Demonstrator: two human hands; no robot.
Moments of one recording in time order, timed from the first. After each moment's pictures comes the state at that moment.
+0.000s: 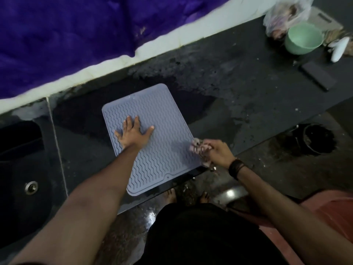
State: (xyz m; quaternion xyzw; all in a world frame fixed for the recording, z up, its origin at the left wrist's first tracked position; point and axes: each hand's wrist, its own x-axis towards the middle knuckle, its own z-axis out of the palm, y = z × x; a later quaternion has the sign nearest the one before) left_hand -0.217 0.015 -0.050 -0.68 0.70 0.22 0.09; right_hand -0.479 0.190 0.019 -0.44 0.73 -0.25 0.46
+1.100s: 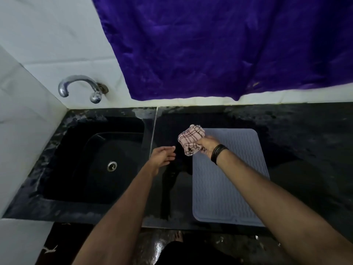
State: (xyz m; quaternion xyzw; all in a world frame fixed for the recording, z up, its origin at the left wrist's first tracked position) left_hand -0.010 0.027 0.034 -0.69 0.30 0.58 -0.31; right_hand -0.203 -0.035 0.052 -0.29 0.62 -0.28 0.67
